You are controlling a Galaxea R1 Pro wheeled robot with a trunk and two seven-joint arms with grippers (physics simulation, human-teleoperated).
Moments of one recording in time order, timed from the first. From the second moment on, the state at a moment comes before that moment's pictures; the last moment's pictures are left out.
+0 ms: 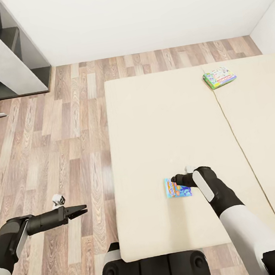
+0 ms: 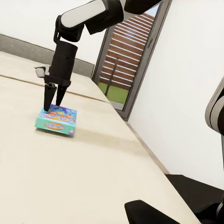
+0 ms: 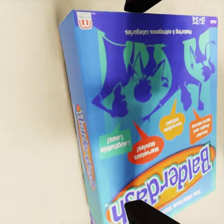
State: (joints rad) left arm -0.64 0.39 0.18 -0.84 0.07 0.88 -1.57; right arm -0.83 0.02 0.05 -0.88 -0.42 0.83 -0.19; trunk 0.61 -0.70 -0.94
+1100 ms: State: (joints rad) left arm -0.64 0.39 0.18 -0.84 0.07 0.88 -1.57; right arm -0.83 0.02 0.05 -0.88 -0.42 0.83 -0.19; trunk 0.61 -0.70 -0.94
